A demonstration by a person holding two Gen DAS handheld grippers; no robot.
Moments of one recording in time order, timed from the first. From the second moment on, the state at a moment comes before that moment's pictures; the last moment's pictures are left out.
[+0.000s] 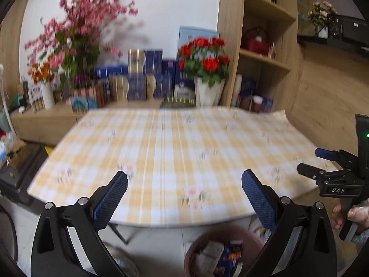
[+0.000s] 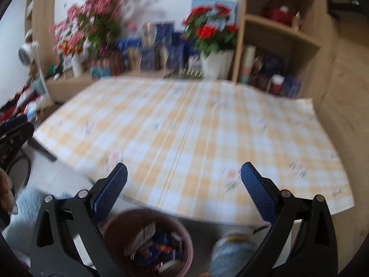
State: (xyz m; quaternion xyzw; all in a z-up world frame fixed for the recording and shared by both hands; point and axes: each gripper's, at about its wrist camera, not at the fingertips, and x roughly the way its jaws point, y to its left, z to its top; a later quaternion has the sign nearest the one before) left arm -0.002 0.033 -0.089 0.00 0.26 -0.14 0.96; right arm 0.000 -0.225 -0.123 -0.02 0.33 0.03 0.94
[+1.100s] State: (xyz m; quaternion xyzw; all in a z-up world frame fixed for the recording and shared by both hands) left arm -0.005 0.014 0.003 0.03 0.20 -0.08 0.98; right arm -0.014 -0.234 -0.025 0.01 0.27 0.03 0.96
